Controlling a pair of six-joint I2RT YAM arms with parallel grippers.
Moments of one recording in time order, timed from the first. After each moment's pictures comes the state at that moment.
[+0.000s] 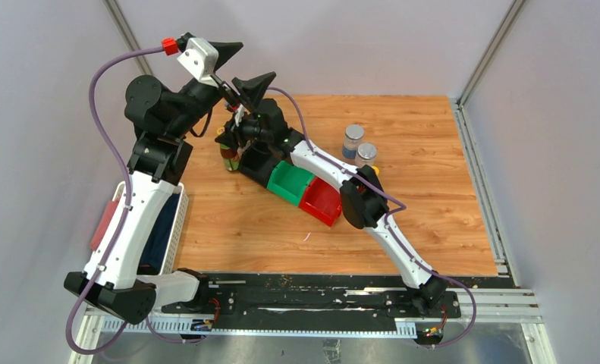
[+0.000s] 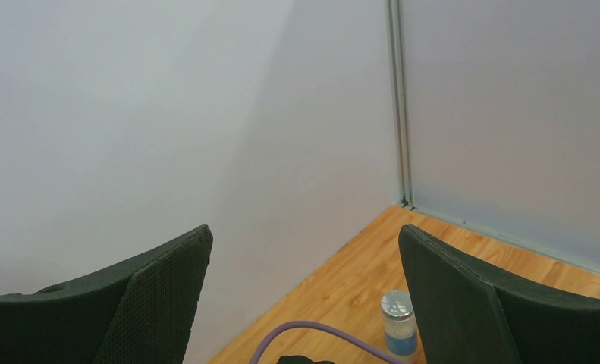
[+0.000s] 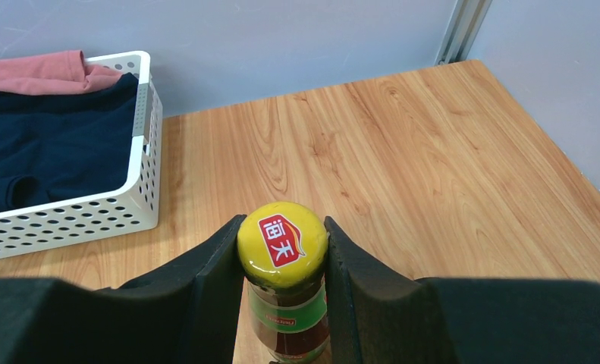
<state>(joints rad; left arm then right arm) -0.34 1.22 1.55 0.07 0.46 0.06 0.80 2.57 2.38 0.13 -0.55 -0.04</state>
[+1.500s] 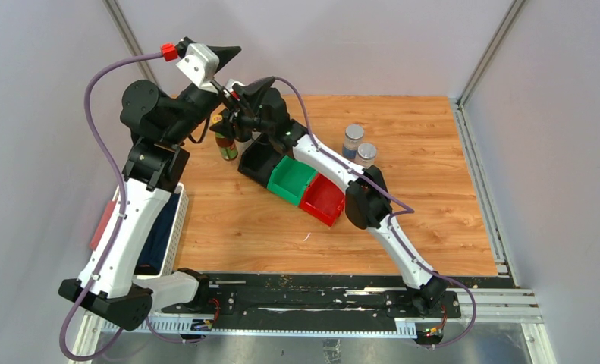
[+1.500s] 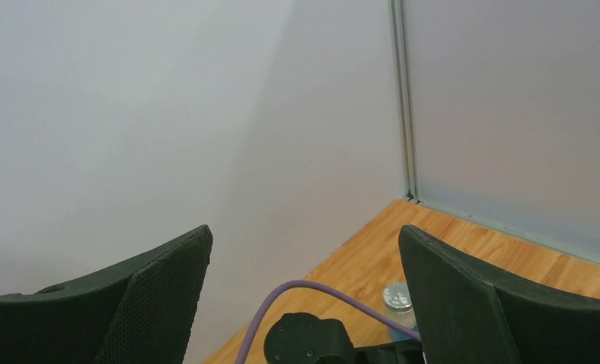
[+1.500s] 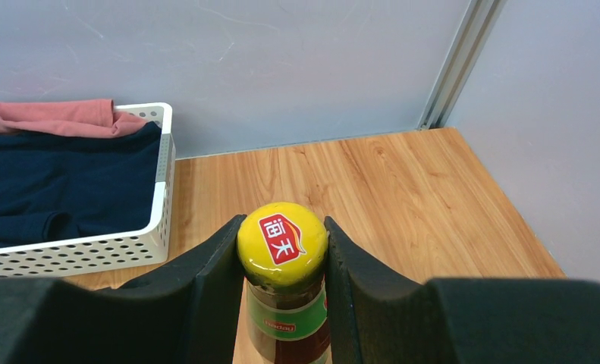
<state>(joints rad) -0.38 1.18 1.55 0.01 0.41 0.11 0.80 2.52 2.44 0.13 -0.57 -0.06</state>
